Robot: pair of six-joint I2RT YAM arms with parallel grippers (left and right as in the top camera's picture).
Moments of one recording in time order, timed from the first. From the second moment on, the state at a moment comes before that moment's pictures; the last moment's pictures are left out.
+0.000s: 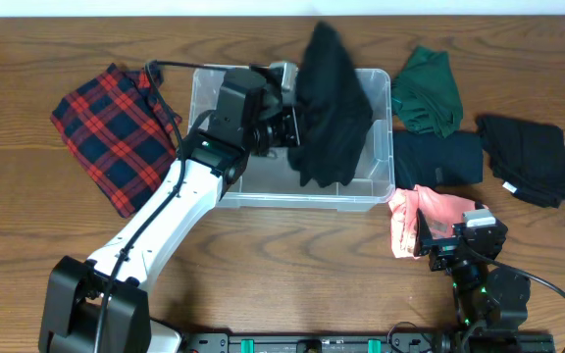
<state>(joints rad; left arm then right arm) -0.43 1.58 1.13 -0.21 0.45 -0.58 -0.01 0.01 0.10 -0.33 -0.11 -0.07</state>
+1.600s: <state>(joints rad) 0.59 1.52 1.14 -0.58 0.31 -0.44 -0.01 0.01 0.10 -0.33 -0.11 -0.07</state>
